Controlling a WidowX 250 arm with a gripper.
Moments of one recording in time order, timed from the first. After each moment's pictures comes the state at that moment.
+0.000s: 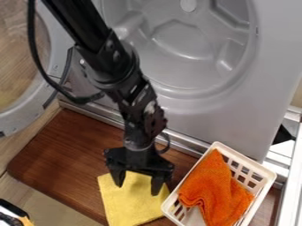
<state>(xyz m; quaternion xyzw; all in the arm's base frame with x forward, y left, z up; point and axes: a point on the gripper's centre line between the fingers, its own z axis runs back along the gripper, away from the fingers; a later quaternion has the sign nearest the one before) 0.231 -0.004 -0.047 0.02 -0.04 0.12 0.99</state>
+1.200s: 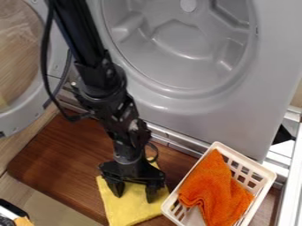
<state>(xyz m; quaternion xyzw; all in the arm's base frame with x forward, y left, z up) 0.232 0.020 -0.079 0.00 -0.06 0.15 0.99</state>
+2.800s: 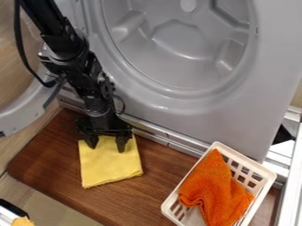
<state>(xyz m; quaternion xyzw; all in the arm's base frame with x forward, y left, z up) 0.283 0.102 -0.066 0.02 -0.09 0.16 0.98</state>
